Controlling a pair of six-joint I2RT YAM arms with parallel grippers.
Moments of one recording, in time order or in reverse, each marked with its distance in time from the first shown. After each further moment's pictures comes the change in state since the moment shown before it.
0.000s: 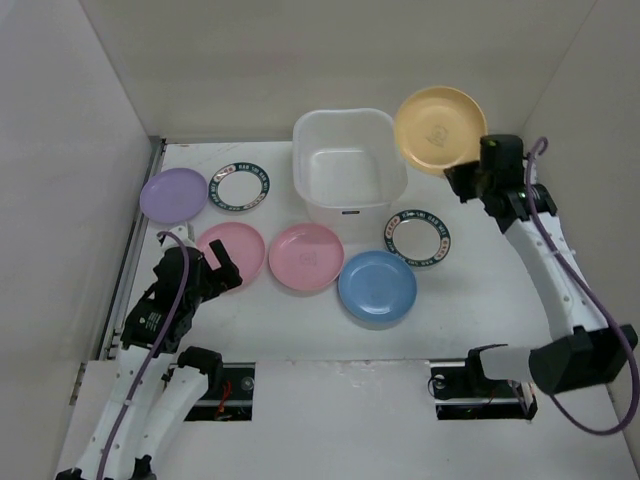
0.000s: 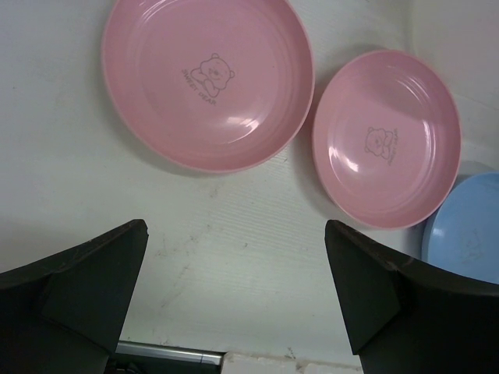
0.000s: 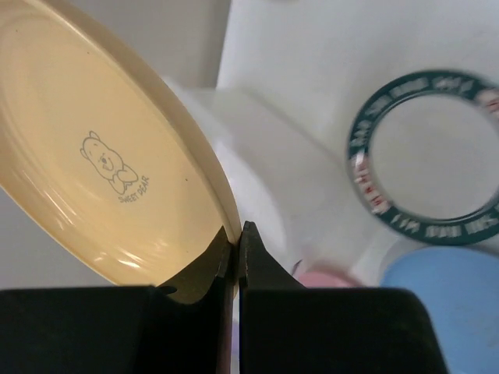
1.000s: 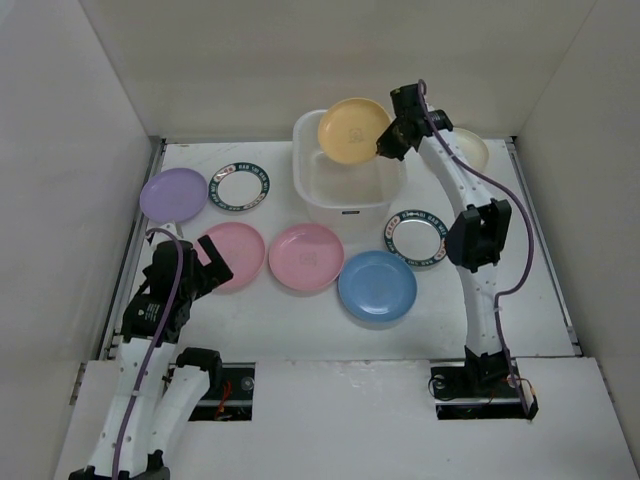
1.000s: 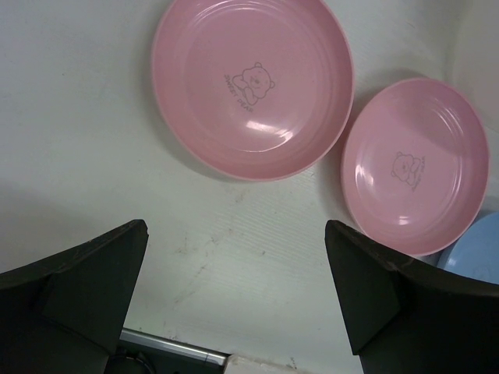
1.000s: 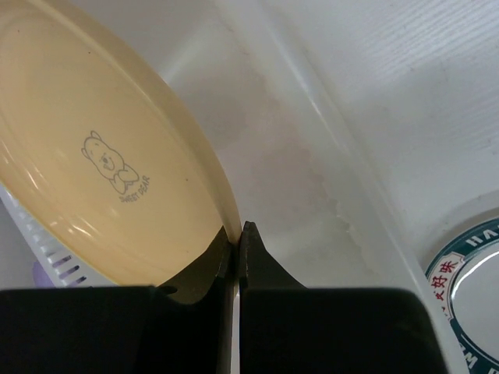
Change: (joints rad) left arm 0.120 0.045 0.034 -0.034 -0.002 -0.001; right arm 0.197 1.094 1.137 -0.283 -0.104 -0.440
